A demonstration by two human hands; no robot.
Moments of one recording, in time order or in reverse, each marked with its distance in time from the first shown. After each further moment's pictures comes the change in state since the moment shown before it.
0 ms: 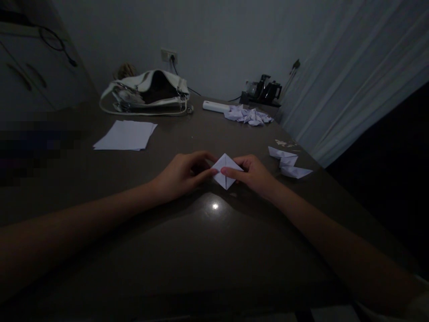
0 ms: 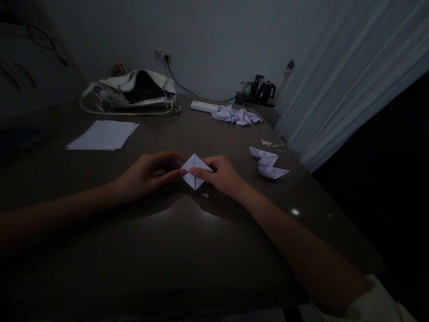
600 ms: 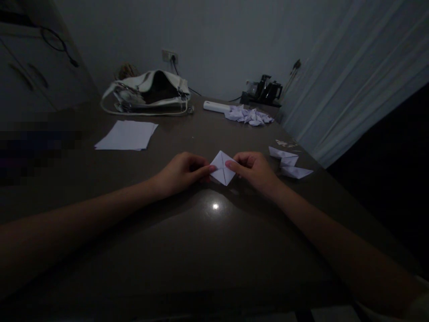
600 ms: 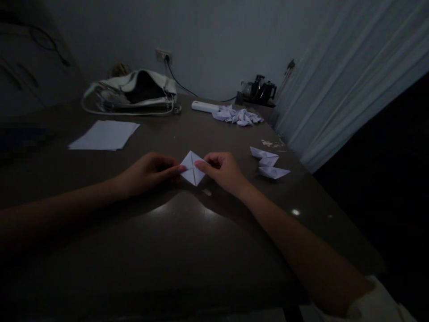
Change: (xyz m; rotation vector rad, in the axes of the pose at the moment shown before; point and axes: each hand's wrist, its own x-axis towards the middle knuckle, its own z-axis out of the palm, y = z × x) left_hand 0.004 -0.007 -0.001 -0.061 -0.084 -0.187; right_hand 0.003 -0.002 -0.003 -0.060 0.128 -0.099
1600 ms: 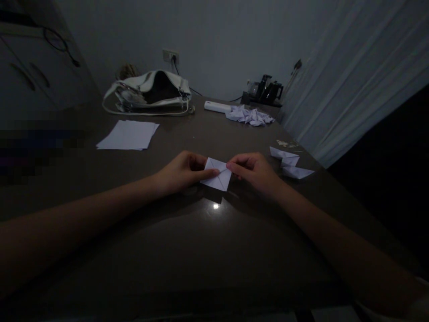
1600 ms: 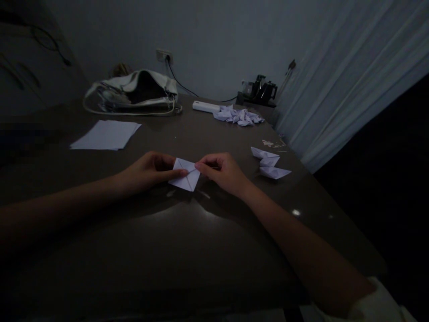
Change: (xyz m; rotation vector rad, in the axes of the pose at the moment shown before) left_hand -0.001 0.011 0.002 -0.396 -0.071 -0.191; right_hand -0.002 -0.002 -0.003 -0.023 -0.107 -0.050
